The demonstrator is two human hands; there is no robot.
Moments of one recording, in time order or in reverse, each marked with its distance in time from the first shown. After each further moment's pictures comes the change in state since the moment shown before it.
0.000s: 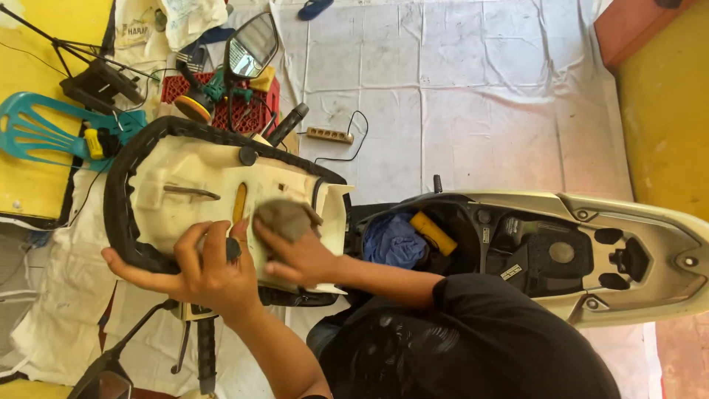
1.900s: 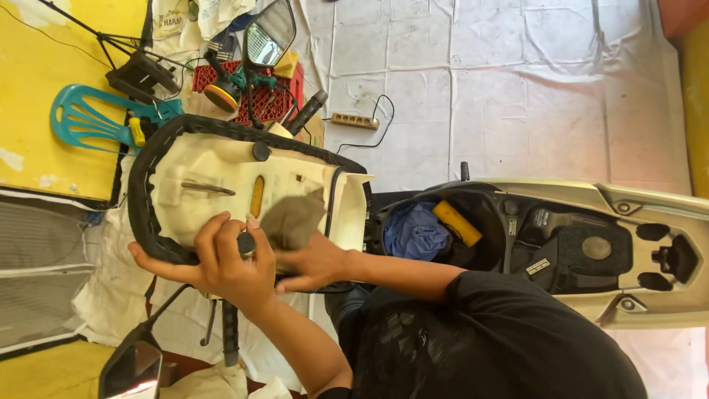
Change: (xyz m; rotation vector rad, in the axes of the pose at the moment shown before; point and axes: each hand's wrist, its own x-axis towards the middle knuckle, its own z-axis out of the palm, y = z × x) left_hand 0.002 -0.009 -0.004 0.034 0.102 0.171; right_hand -0.011 0.000 0.037 0.183 0.108 -0.208
